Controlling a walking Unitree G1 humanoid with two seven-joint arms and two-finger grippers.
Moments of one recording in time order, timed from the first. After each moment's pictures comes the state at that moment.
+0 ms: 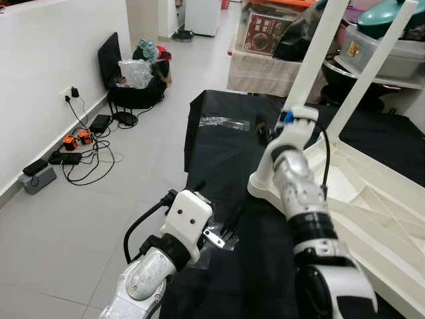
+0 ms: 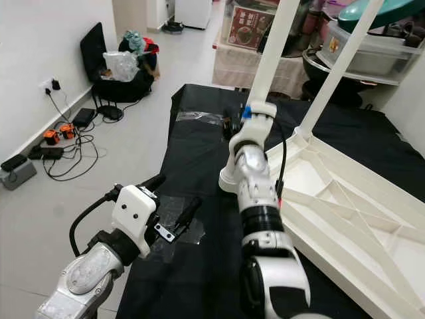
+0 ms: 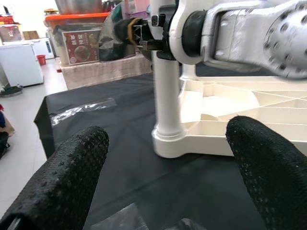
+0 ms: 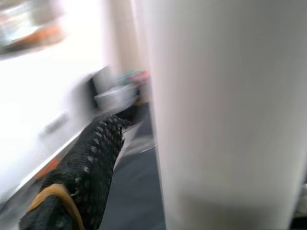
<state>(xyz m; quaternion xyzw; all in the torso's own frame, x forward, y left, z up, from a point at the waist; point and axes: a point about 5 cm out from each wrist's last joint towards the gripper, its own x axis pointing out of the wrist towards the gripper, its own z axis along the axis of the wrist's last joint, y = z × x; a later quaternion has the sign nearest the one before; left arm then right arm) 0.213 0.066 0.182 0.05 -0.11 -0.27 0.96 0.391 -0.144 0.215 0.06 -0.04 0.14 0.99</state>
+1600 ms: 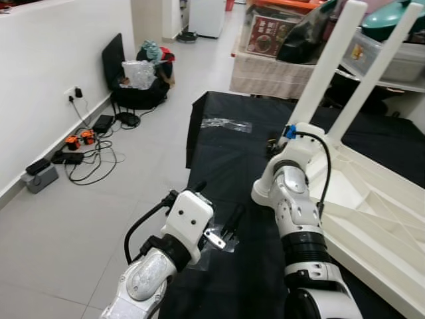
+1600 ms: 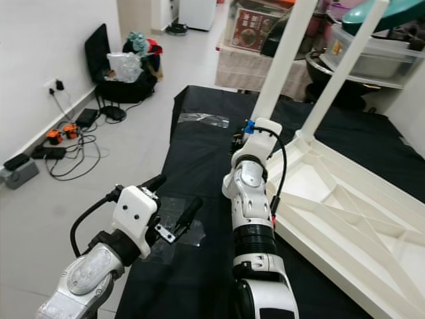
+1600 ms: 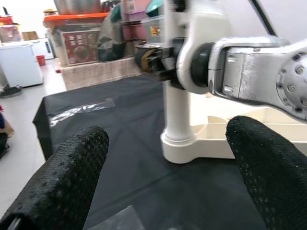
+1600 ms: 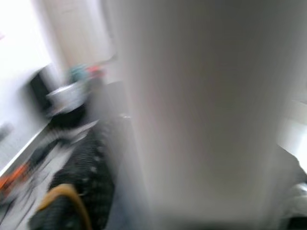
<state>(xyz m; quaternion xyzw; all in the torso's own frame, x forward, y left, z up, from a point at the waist) 0.212 0.064 0.181 0.05 -0.11 -0.27 0.96 0.379 -0.138 0.184 0.08 -0.01 -0.02 1.00</state>
